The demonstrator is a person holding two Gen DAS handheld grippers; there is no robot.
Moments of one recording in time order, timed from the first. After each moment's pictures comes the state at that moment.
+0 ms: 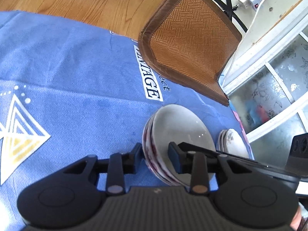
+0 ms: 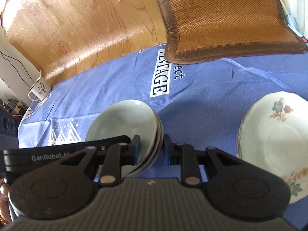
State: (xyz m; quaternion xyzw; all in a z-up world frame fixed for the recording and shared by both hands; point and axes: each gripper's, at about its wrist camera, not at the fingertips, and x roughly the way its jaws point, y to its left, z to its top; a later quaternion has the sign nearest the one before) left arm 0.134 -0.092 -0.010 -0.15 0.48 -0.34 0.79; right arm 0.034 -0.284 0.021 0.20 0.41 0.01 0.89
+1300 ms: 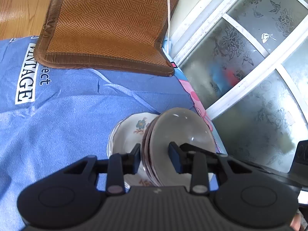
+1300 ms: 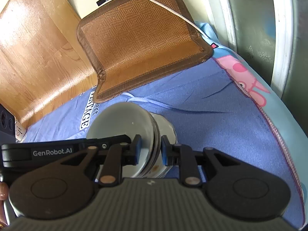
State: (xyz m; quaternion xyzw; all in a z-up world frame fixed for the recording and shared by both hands) left arm 0.084 -0.271 0.028 -0.06 0.49 -0.44 0.75; right arm -0.065 -0.420 0.053 0.25 0.36 -0.11 0.89
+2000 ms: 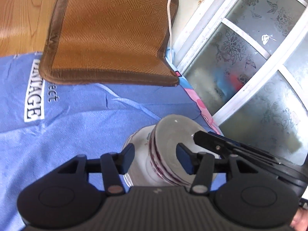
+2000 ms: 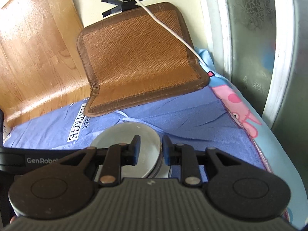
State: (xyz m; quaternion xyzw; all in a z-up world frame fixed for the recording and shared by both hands) left arm 0.086 -0.266 0.036 -0.04 0.45 -0.43 0.78; right arm -0.062 -0.410 0.063 0.17 0.31 -0.15 0.92
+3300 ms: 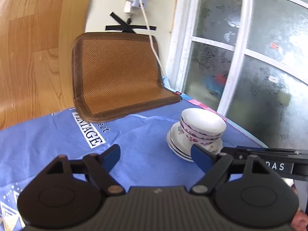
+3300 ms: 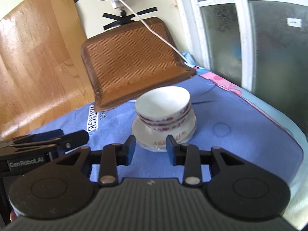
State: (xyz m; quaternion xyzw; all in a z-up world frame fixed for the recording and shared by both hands) left arm 0.037 -0.141 0.063 0.08 0.27 -0.48 0.83; right arm -0.122 -0.284 0.053 0.19 0.24 -0.27 0.91
